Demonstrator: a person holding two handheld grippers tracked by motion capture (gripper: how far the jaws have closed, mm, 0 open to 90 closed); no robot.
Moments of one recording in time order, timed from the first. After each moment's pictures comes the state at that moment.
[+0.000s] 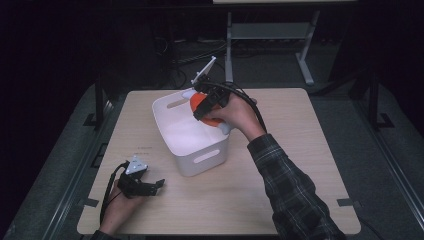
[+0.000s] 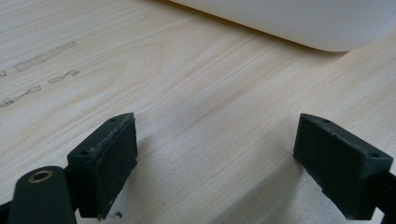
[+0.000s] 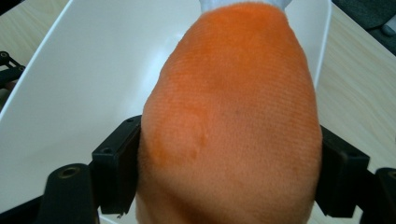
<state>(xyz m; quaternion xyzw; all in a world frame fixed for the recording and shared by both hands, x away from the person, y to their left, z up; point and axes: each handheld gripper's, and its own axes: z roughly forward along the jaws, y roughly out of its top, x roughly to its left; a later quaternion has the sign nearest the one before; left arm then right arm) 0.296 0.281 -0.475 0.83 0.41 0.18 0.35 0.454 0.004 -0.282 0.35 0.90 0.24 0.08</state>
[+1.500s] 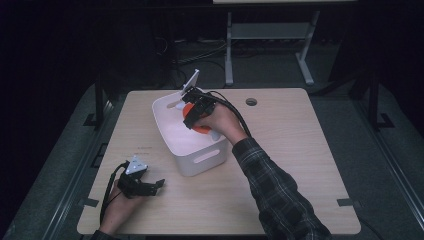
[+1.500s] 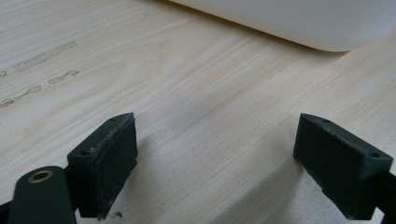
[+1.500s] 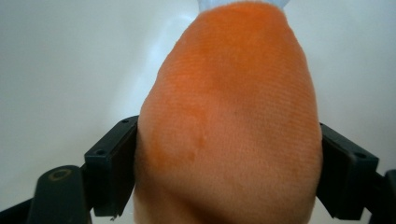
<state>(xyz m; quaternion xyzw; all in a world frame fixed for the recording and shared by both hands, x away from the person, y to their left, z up) 0.296 0.280 -0.475 0.82 0.41 0.18 0.35 0.470 0.042 -0.327 0.36 0.91 0.19 0.07</state>
